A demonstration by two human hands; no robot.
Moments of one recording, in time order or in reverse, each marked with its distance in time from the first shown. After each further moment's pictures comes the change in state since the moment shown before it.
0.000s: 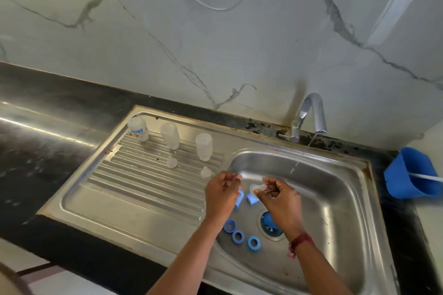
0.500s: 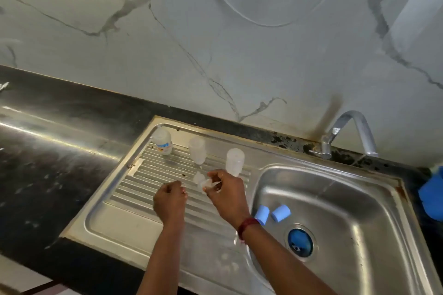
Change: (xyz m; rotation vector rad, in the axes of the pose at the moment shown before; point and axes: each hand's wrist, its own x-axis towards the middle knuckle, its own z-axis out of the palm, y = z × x) left_hand 0.088 -0.003 -0.182 -0.139 0.514 -0.189; right_hand 0.004 -0.119 0.189 -0.087 -0.233 -0.296
